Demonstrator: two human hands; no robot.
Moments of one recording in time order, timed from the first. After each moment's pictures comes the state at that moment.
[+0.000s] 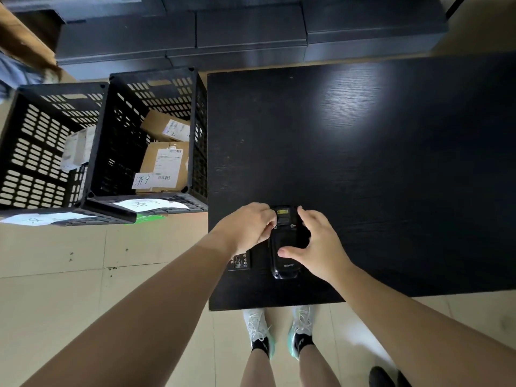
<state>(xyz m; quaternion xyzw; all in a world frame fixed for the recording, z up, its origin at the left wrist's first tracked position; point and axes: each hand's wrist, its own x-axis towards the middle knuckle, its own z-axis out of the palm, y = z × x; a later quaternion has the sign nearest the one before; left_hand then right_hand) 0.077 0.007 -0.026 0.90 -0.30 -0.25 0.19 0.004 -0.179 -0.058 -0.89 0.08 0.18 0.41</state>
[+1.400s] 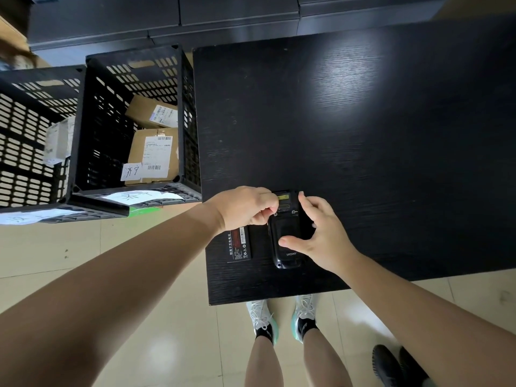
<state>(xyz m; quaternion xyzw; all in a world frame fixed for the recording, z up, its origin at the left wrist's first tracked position) 0.105 0.017 -0.044 0.85 -0.42 -0.26 0.16 -0.004 -0.181 -0.072 -0.88 0.07 0.15 0.45</state>
